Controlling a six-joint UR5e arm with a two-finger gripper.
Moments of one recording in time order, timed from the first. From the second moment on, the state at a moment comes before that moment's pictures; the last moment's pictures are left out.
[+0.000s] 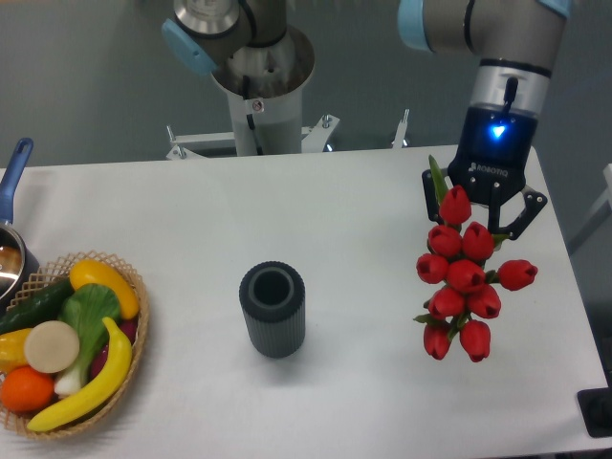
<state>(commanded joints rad) 2.82 -1.80 -1.61 -0.82 0.98 1.08</state>
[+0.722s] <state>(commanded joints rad) 2.77 -1.82 -1.66 -0.83 1.21 1.25</state>
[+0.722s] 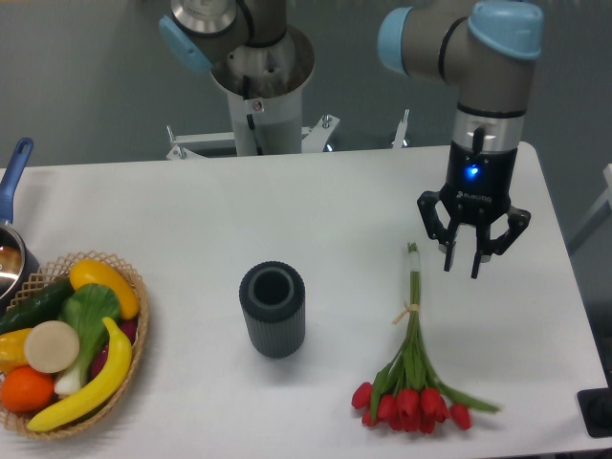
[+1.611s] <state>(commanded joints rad) 2.79 -1.83 -1.63 -0.84 1.57 1.32</state>
